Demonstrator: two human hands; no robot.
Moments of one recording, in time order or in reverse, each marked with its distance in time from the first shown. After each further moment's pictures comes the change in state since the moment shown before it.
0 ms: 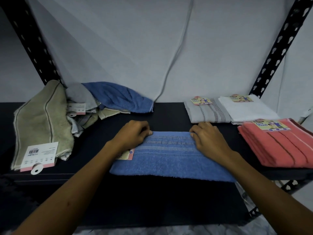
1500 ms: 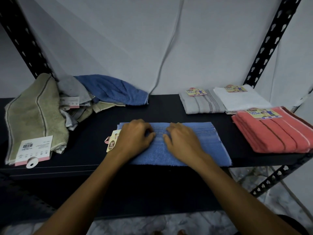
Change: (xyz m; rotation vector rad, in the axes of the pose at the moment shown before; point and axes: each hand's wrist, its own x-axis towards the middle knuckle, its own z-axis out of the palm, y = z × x) left_hand -0.037 0.045 0.019 0.107 0.170 0.032; right_hand -0.009 -0.088 -0.012 0.058 -0.222 0.132
